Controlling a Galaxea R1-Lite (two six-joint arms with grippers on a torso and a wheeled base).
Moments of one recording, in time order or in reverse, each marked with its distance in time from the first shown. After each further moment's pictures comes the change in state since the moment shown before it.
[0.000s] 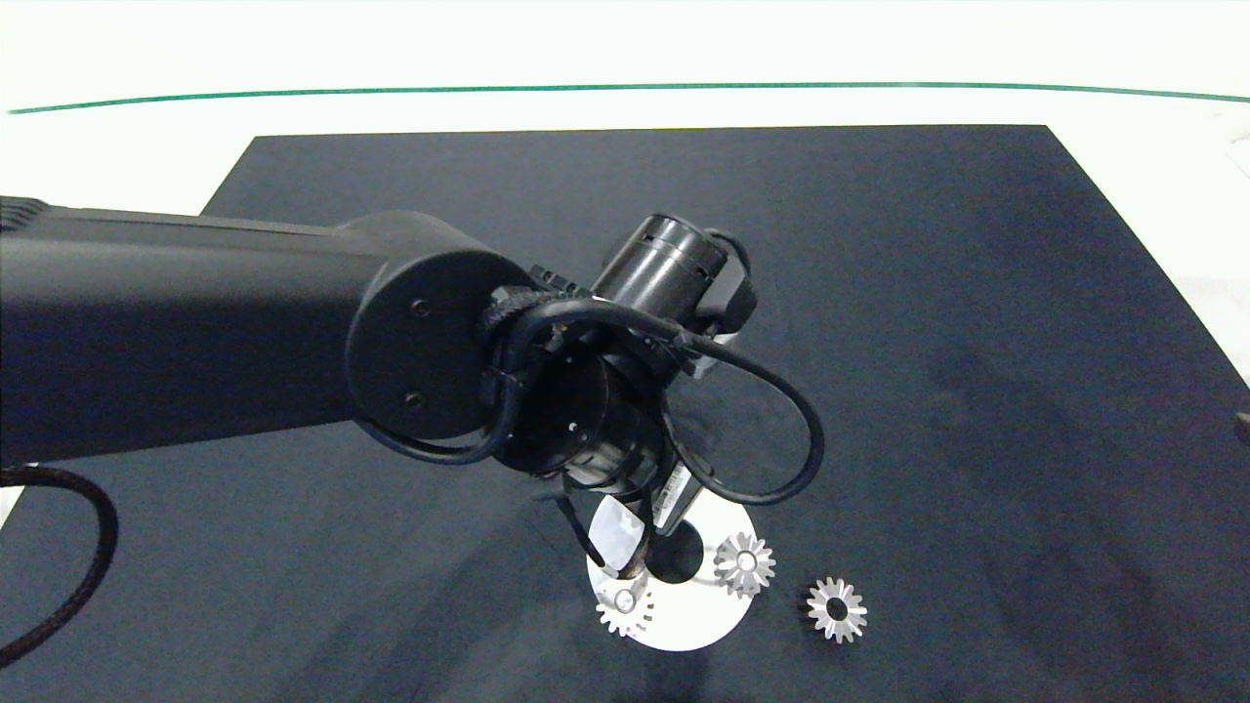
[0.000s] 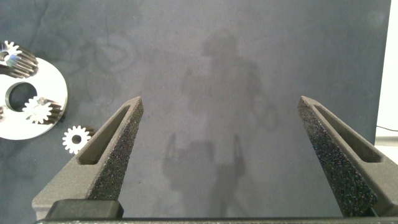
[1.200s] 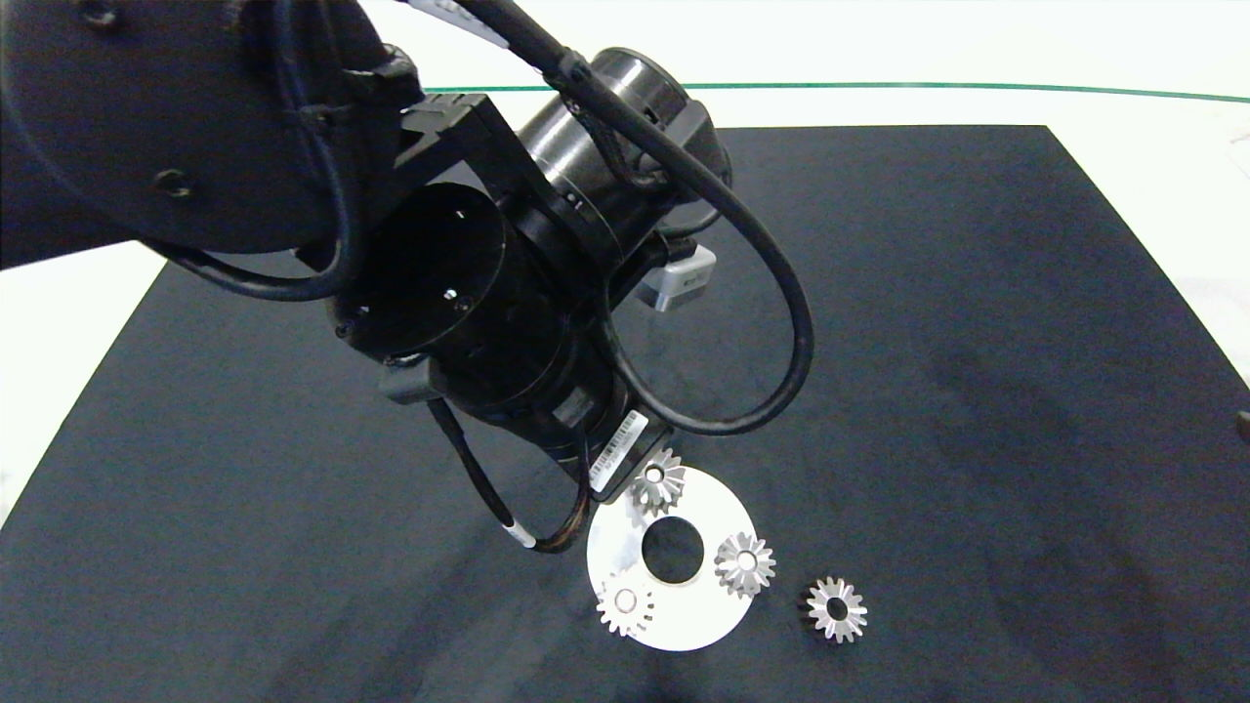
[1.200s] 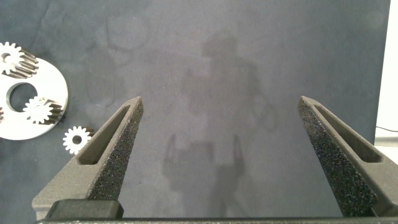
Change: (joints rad) left arm -0.007 -0.054 -0.284 0.390 0.000 0.026; right arm 0.000 -0.001 -0.001 -0.001 0.000 0.000
